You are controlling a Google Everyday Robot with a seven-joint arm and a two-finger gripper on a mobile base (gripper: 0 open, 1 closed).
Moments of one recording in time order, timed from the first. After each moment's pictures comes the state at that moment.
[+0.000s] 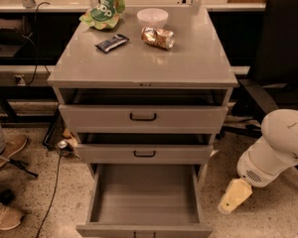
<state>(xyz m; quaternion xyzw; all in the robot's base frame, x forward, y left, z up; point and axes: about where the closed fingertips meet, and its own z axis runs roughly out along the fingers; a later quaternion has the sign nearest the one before) 0.403 -0.251 0.645 -0.42 0.90 0.08 0.06</state>
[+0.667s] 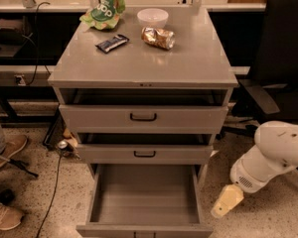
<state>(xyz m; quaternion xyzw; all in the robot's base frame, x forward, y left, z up) 0.405 -0.240 0.601 -0.42 0.90 0.12 0.06</state>
